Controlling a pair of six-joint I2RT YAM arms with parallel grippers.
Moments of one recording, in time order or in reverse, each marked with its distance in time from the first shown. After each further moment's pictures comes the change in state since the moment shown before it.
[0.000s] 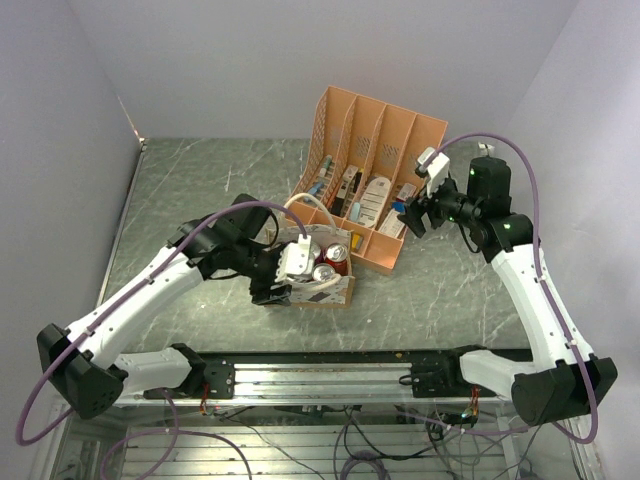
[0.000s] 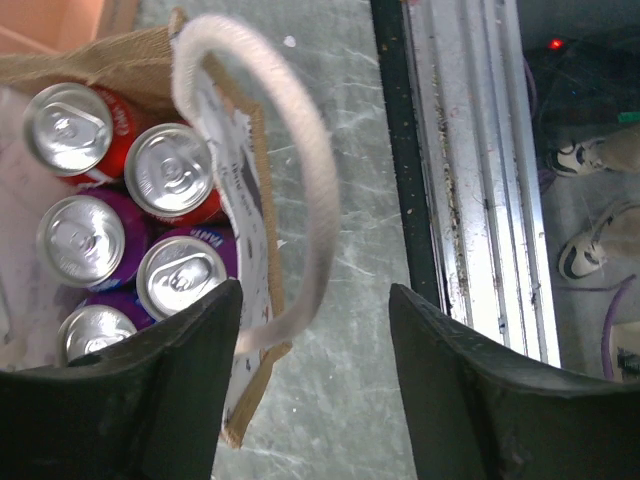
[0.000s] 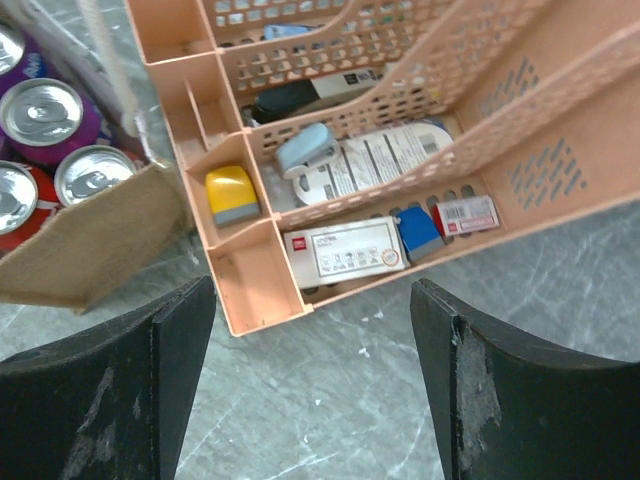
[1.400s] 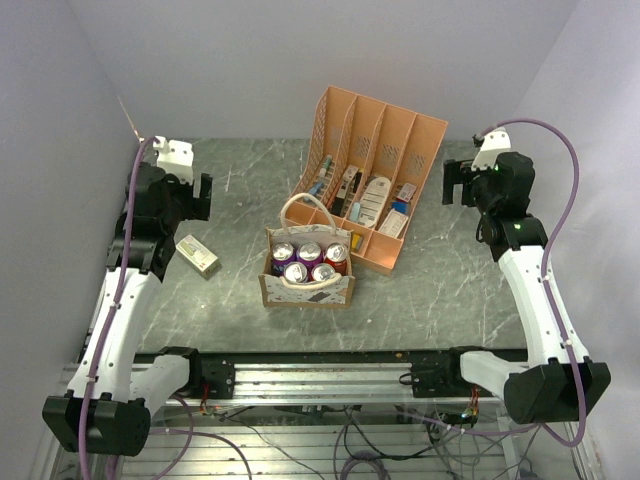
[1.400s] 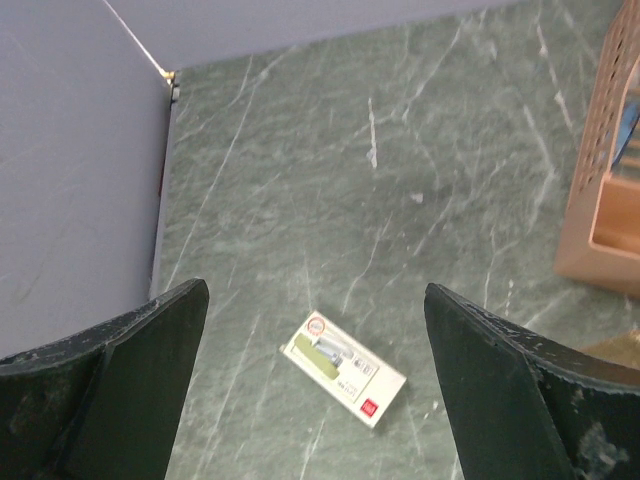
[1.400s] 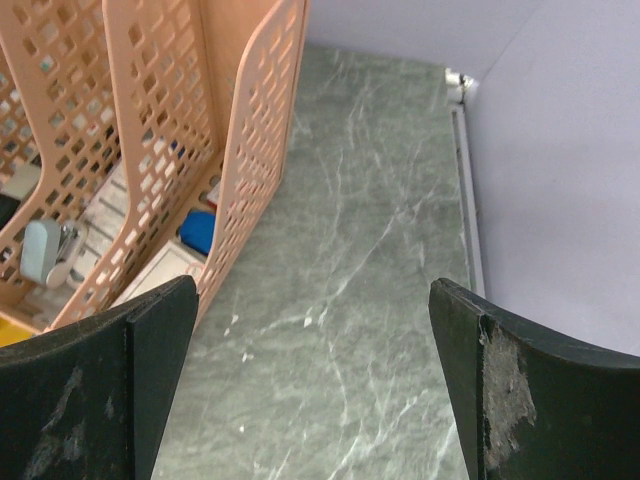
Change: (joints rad) left arm 0.581 -0.171 -0.132 0.614 -0.768 -0.655; right arm -0.109 -0.001 -0.021 0.218 0.559 0.317
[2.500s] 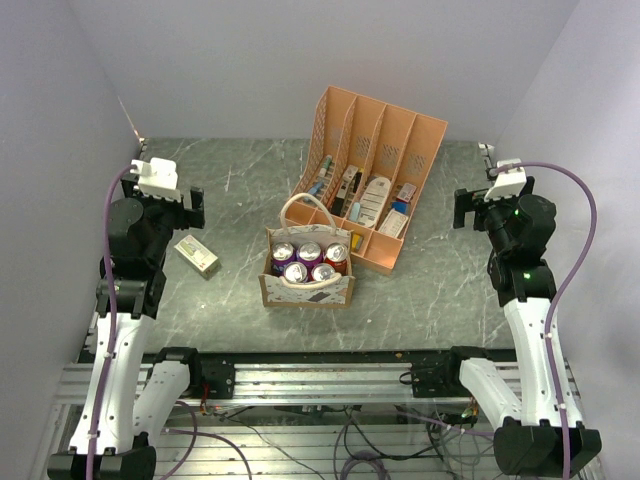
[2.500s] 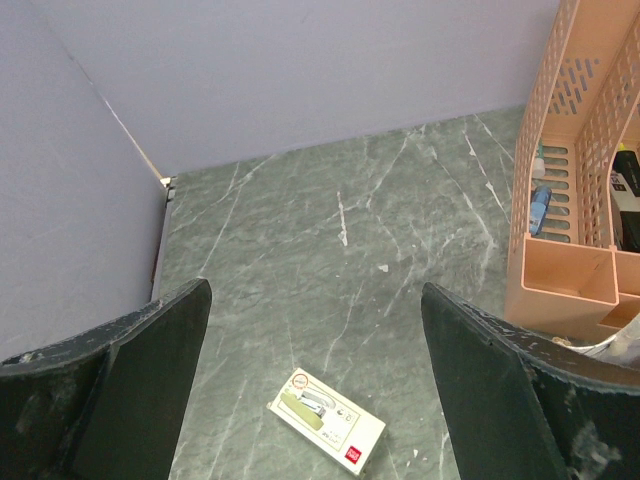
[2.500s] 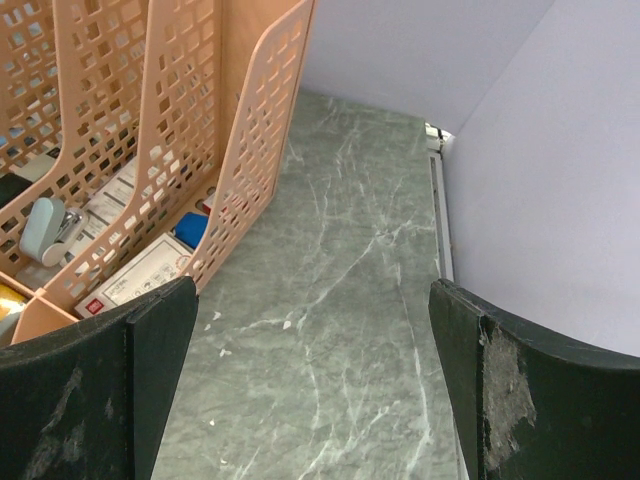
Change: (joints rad) left arm 0.047 -0.235 -0.121 0.142 0.165 -0.005; right arm -0.095 -0.294 -0.240 0.107 -0.158 -0.092
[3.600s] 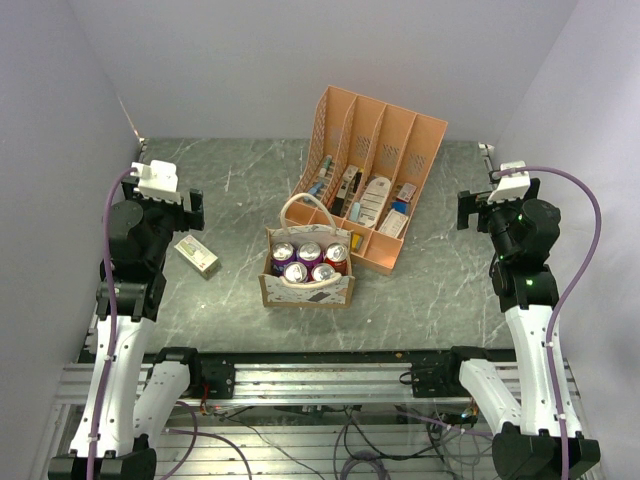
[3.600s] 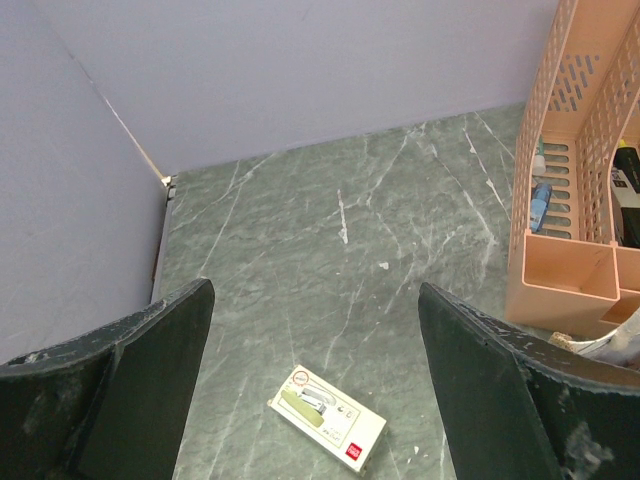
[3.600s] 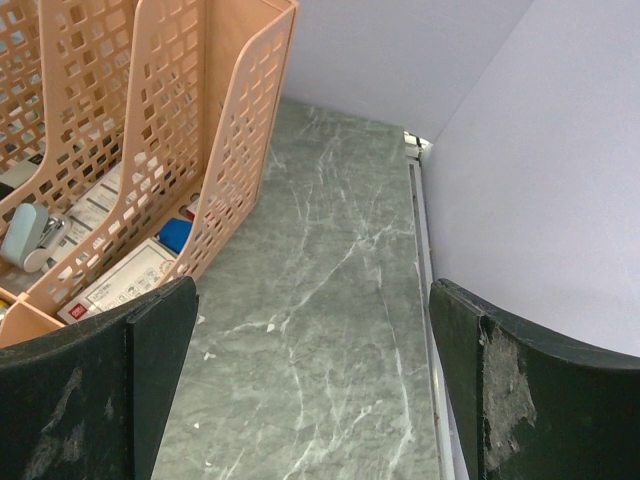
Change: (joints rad) left arm 0.000 -0.018 -0.014 0.000 -0.004 0.004; right arm -0.003 -0.042 0.000 -0.006 0.025 -0.029
